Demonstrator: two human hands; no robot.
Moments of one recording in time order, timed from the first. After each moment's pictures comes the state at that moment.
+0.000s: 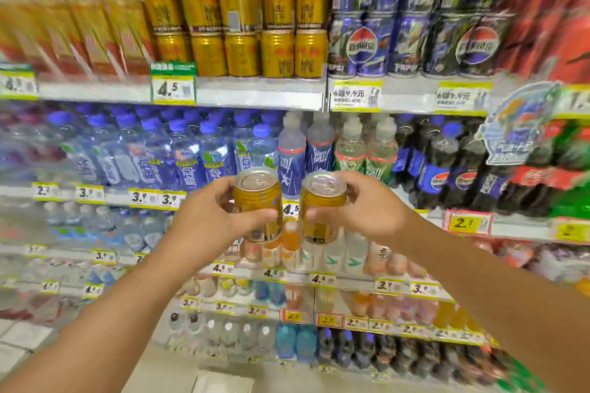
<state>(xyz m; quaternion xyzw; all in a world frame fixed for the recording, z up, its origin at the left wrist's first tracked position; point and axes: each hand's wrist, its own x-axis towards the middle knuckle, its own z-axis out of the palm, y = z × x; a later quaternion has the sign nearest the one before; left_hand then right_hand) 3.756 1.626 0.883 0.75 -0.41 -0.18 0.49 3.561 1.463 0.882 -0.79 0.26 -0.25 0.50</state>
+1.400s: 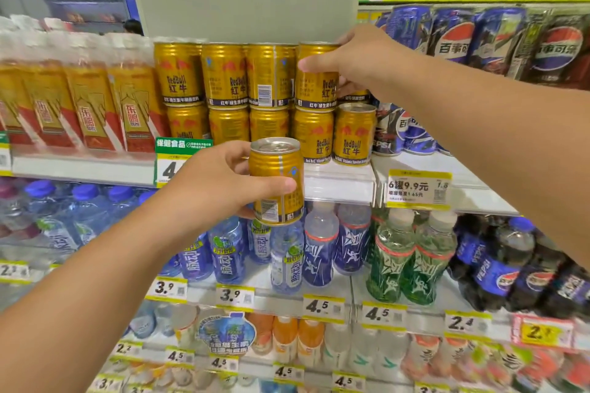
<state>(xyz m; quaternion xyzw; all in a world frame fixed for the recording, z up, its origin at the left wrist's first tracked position) 3.867 1.522 1.020 0.67 -0.47 -0.24 0.52 3.760 1.318 1.126 -0.81 0.32 -0.33 0.36</state>
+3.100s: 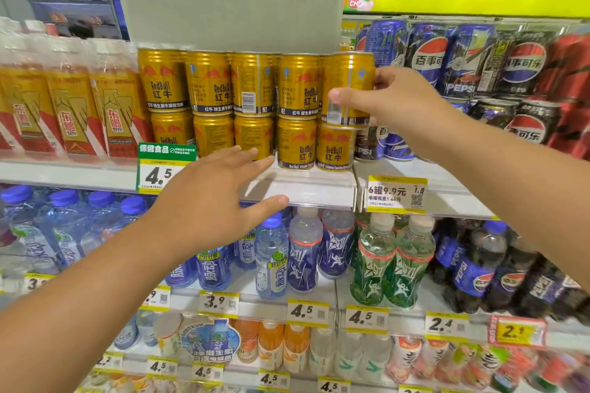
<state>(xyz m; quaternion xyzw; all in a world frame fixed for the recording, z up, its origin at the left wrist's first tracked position) 3.872 1.510 1.005 0.76 -0.61 0.16 0.13 3.682 1.340 1.093 -0.78 0.33 -0.39 0.36</state>
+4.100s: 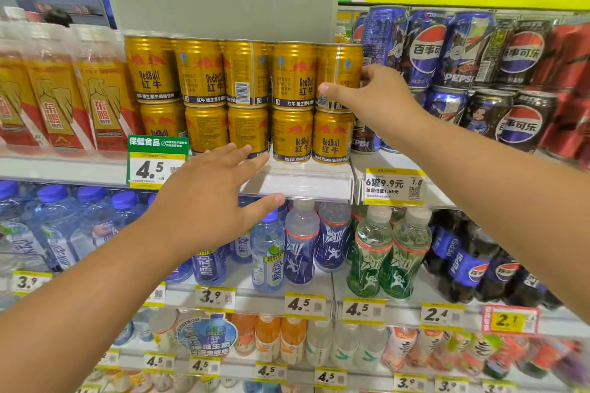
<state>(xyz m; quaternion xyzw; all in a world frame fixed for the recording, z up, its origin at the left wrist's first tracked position) 3.875 1.501 0.994 0.77 -0.61 0.16 0.10 3.714 1.302 1.075 -0.77 0.36 -0.43 0.31</state>
